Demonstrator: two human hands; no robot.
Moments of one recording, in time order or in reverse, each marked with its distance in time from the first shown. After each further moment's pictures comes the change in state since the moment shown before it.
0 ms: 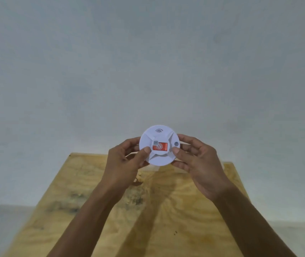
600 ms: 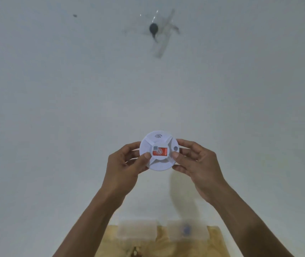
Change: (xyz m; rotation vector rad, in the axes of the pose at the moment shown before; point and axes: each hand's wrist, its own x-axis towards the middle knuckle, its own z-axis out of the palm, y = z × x) left_hand 0.026 0.289 0.039 -0.011 -0.059 0.235; right_hand 0.012 -0.282 0.037 -0.044 0.021 -0.249
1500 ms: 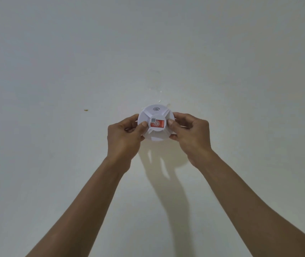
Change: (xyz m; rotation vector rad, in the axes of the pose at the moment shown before) left_hand 0.159 0.188 0.037 -0.054 0.099 0.409; right_hand 0.169 -0.184 0.052 -0.064 0.182 -0.521
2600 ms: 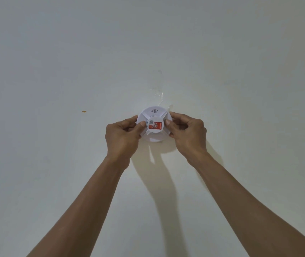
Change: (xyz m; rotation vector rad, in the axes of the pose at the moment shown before) left_hand 0.043 -0.032 -0.007 0.017 0.076 -0.016; right_hand 0.017 0.013 0.016 -0.173 0.036 -0.117
